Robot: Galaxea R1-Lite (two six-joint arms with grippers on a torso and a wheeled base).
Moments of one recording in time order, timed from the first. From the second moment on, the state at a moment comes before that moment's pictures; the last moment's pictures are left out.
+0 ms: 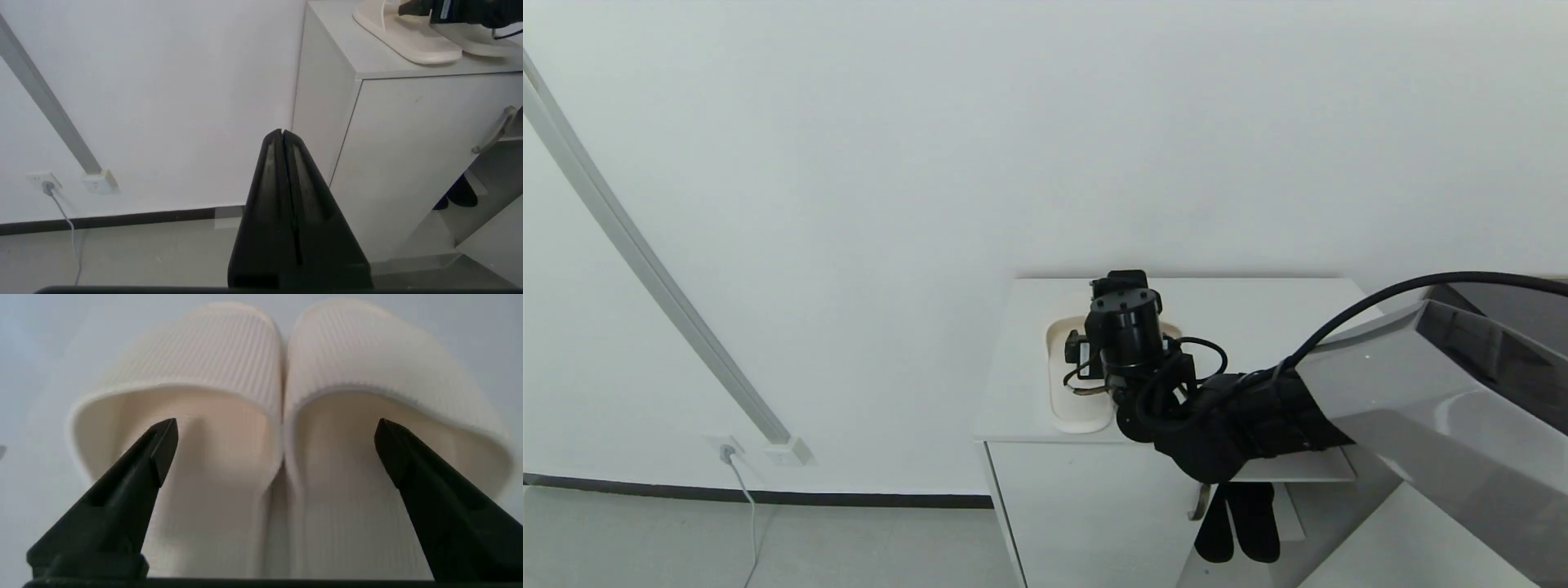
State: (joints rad) left arm 0.00 0.00 0.00 0.01 -0.07 0.01; right arm 0.79 2.27 -1.48 -0.57 -0.68 0.22
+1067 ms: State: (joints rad) left arm 0.00 0.00 0.00 0.01 -0.07 0.01; right arm 0.79 2.17 -1.39 -0.58 -0.67 0.18
